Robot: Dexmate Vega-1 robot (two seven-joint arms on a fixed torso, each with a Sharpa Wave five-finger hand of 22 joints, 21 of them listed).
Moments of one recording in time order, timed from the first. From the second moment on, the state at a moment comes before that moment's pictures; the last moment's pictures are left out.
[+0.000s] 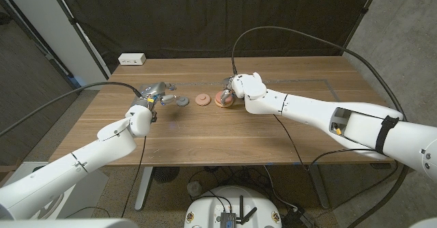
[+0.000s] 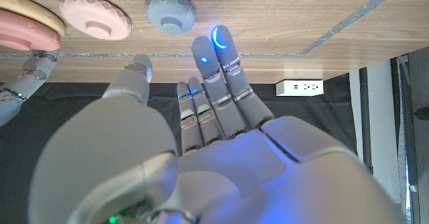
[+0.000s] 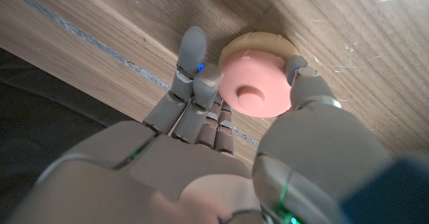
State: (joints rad) left arm 0.99 0.95 0.49 -1.99 0.23 0.56 0.31; left_hand 0.81 0.04 0.36 -0.17 0.31 0.54 -0.02 0.21 0.21 0.54 -0.13 0.21 0.41 0.89 -0.12 1.32 0.53 0.69 -0.06 1.32 0.33; right arm -0.14 -0.35 -1.33 -1.45 -0.66 -0.74 0.55; right_hand 0.81 -0.10 0.48 -0.17 0.37 0.39 -0.01 0.21 0.26 0.46 -0.07 0.18 0.65 1.03 -0.17 1.43 1.20 0.98 -0.15 1.49 0.26
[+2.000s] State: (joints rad) left arm 1.01 0.95 0.47 -2.00 0.21 0.56 0.33; left_hand 0.81 0.04 0.36 -0.17 0.31 0.54 -0.02 0.20 0.21 0.54 -0.13 0.21 0.41 0.89 -0.12 1.33 0.53 0.68 -0.06 1.37 0.30; right arm -0.21 -0.47 -1.23 -1.67 -0.73 -0.82 0.55; right_hand 0.82 -0.08 0.48 -0.16 0.22 0.33 -0.03 0.24 0.24 0.42 -0.08 0.22 0.56 1.03 -0.17 1.35 1.21 0.94 -0.14 1.49 0.23
